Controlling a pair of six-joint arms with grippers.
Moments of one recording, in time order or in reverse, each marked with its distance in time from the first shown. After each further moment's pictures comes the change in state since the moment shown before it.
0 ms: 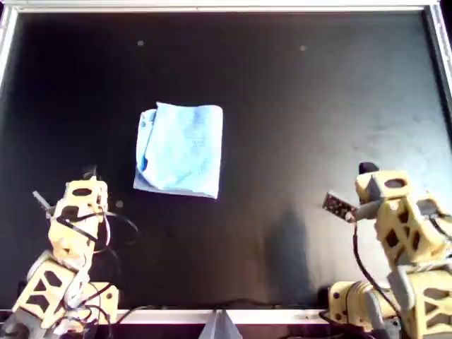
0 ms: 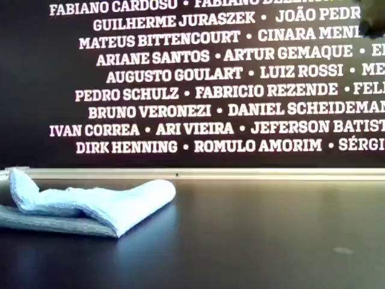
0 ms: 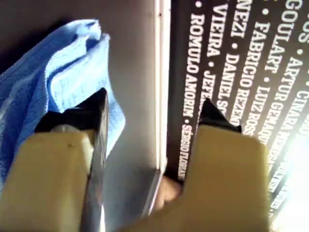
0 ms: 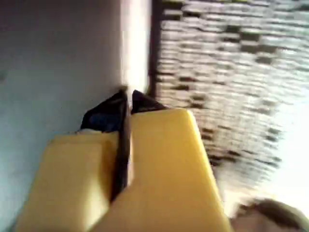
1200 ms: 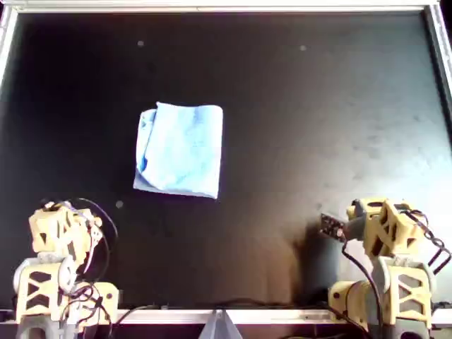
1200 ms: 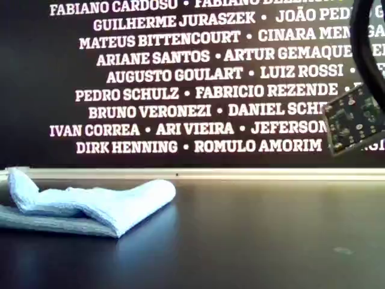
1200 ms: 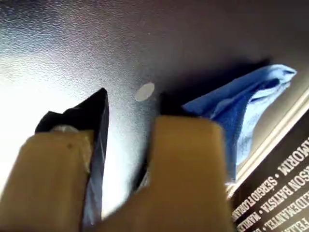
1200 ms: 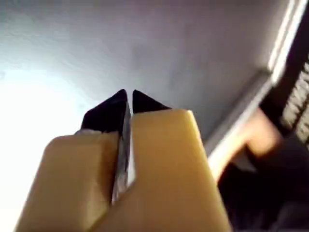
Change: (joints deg) left arm 29.9 0.8 0.0 33.8 30.7 0.4; right arm -13.0 1.1 26.0 6.9 -8.3 -4.4
